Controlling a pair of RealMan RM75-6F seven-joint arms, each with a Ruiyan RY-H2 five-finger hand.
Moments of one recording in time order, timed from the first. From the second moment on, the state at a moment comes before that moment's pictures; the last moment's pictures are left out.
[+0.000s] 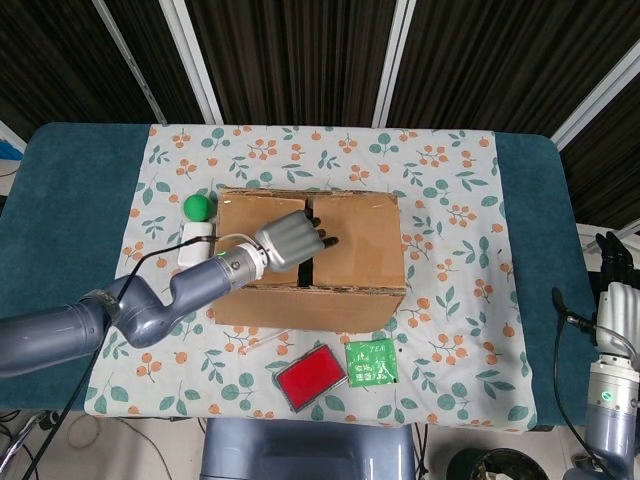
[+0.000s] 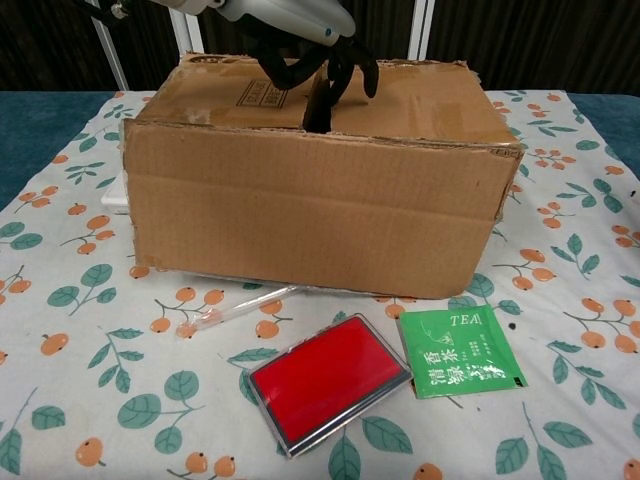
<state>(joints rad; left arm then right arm) -1.40 -1.22 -0.13 -1.52 1.07 0.42 0.43 0.16 -1.28 0.31 -1.53 -1.23 1.48 0.12</state>
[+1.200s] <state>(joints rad) -1.49 -1.28 -0.02 -1.48 1.03 0.43 0.45 0.16 -1.28 0.31 -1.54 -1.22 1.47 0.14</state>
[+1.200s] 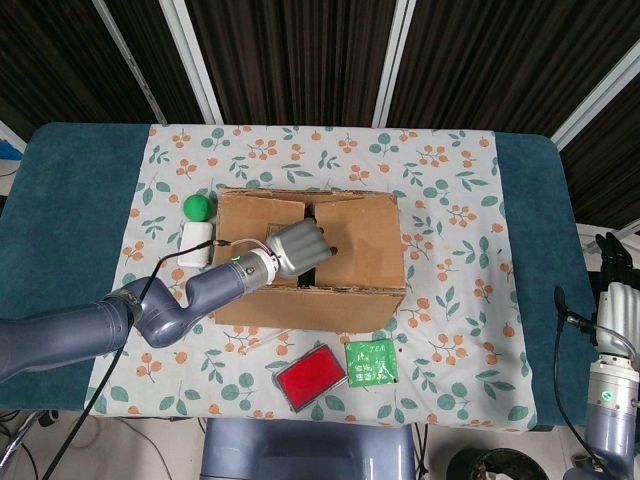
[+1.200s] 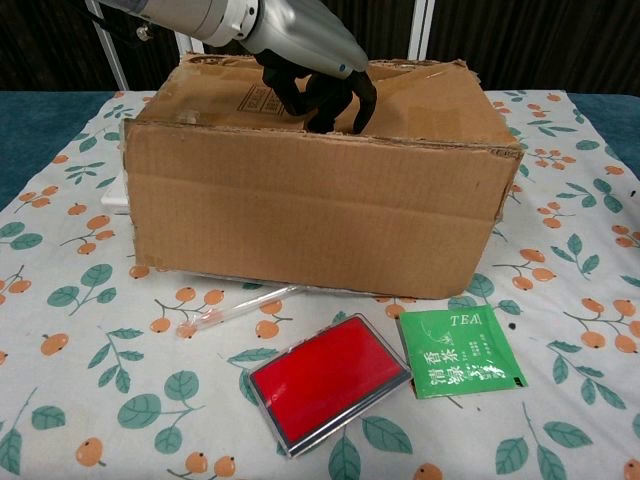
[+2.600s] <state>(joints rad) -1.54 -1.23 0.04 -1.52 0.97 0.45 0.50 0.16 -1.28 0.31 -1.54 -1.23 1.46 0.15</state>
